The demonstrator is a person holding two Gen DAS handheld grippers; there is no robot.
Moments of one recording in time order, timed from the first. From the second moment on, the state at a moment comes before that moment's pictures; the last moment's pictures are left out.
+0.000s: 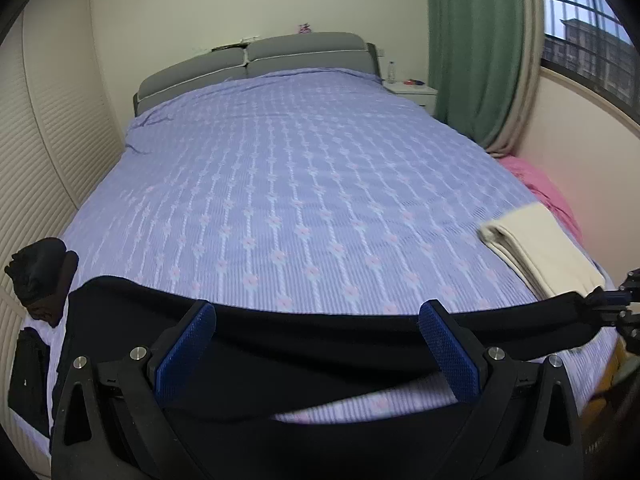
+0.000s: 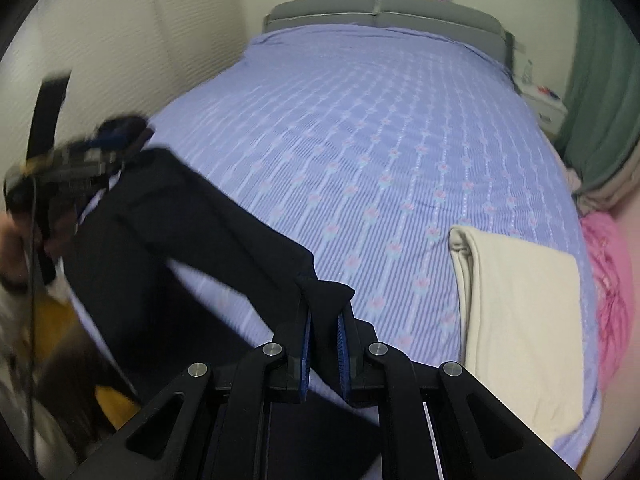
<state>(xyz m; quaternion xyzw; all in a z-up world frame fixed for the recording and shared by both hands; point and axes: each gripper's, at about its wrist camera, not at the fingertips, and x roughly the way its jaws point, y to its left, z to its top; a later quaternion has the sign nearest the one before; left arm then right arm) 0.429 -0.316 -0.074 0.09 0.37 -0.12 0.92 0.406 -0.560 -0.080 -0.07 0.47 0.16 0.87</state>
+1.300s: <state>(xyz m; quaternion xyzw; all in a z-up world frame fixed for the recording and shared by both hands) 0.276 -0.350 -0.203 0.13 0.42 -0.16 0.89 0.211 -0.536 -0.247 -0.43 0.55 0.19 0.69</state>
